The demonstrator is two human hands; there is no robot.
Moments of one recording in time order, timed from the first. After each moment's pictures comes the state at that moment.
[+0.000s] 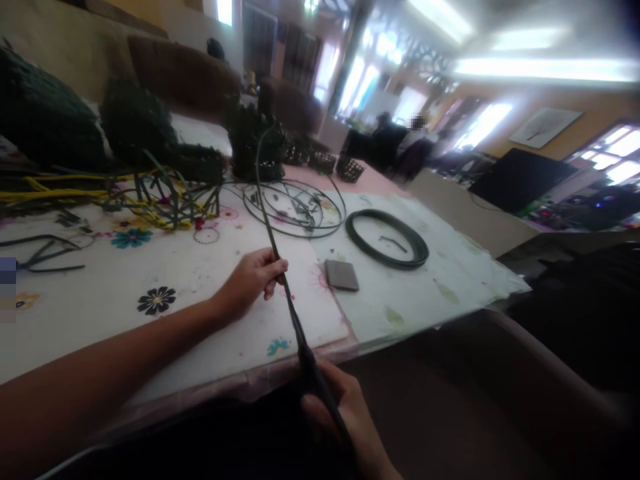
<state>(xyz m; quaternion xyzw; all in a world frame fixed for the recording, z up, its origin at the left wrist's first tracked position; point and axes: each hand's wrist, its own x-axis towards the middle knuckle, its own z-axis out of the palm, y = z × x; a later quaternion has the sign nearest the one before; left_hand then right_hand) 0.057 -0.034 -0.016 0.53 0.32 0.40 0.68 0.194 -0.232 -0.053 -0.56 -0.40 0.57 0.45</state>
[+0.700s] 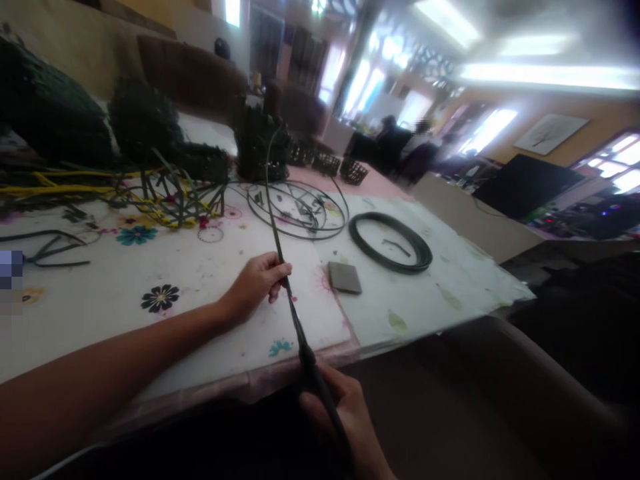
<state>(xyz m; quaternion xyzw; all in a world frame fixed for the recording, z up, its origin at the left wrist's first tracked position) 0.059 -0.034 -0.024 0.53 0.33 0.40 0.67 0.196 -0.231 -0.068 -0.57 -0.45 0.51 0.47</state>
